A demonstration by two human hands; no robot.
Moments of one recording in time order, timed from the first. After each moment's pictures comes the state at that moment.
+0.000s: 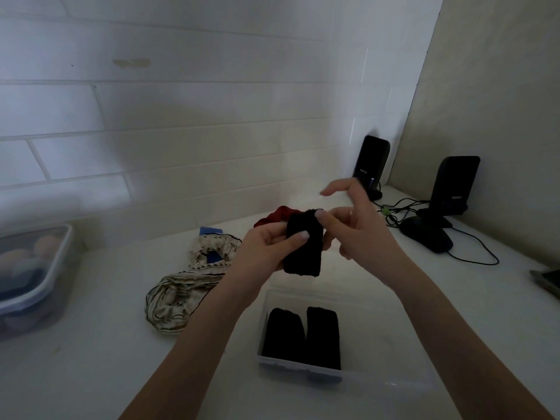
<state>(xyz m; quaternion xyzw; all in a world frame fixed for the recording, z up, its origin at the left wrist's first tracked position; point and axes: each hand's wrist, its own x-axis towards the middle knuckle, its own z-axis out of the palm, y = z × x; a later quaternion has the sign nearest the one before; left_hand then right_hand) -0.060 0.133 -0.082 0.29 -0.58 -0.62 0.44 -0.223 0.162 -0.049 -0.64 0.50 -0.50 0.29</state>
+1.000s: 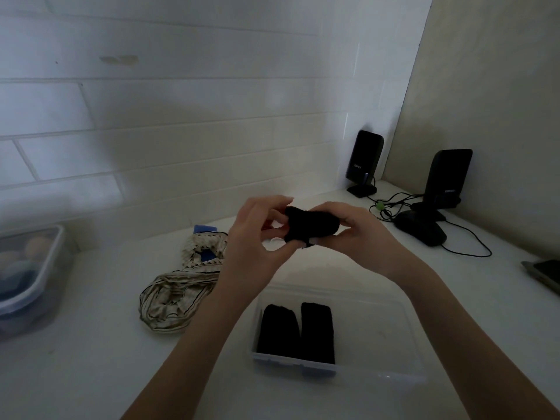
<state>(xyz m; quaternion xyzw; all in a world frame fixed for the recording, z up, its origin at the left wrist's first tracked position) -0.060 0.136 -0.085 0.29 -0.74 -0.21 0.57 -0.246 0.152 -0.064 -0.76 0.47 -0.41 0.18</state>
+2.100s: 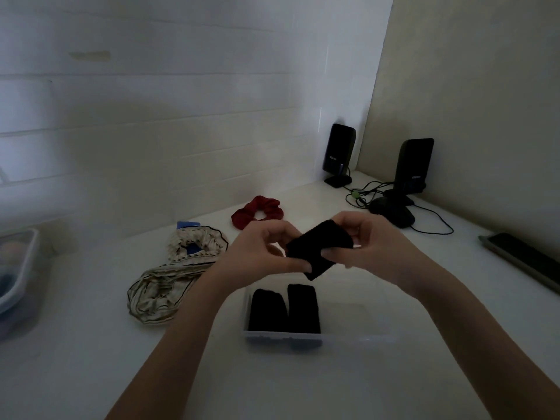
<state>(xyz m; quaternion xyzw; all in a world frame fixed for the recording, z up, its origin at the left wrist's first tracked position) -0.058 0.147 -0.078 0.26 -0.79 -0.46 0.32 -0.248 0.228 -0.052 -0.64 0.54 -0.42 0.34</state>
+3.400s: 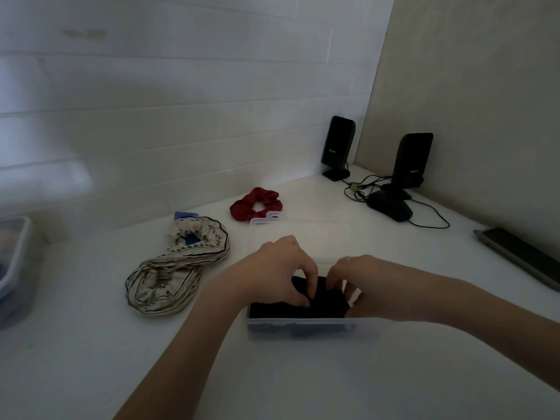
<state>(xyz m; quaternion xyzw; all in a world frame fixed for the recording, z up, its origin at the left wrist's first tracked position) -0.071 0.161 -0.086 0.26 -0.93 -0.23 0.06 -0.248 0.243 -0.074 -0.78 0.60 0.02 0.17</state>
